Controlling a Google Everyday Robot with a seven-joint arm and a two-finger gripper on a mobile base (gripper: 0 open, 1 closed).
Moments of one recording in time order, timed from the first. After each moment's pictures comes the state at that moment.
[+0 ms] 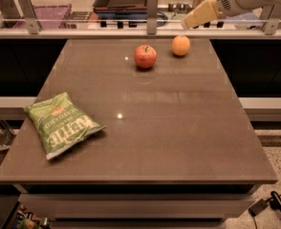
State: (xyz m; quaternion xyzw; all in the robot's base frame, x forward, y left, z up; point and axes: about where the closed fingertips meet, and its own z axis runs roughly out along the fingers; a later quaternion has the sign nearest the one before) arm 0.699 -0.196 1.030 -0.27 0.82 -0.07 0.50
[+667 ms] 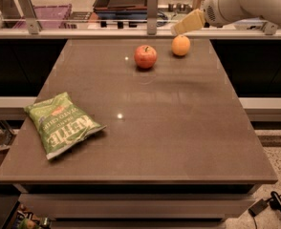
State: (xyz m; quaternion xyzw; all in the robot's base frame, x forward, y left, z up) arm 0.734 -0.181 0.990 -0.26 0.83 -0.02 0.50
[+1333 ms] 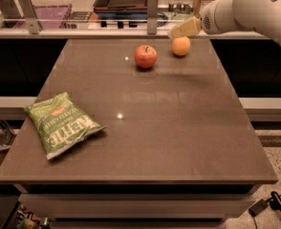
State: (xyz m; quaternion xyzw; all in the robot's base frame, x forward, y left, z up) arm 0.766 -0.175 0.957 -0.24 0.82 0.03 0.52
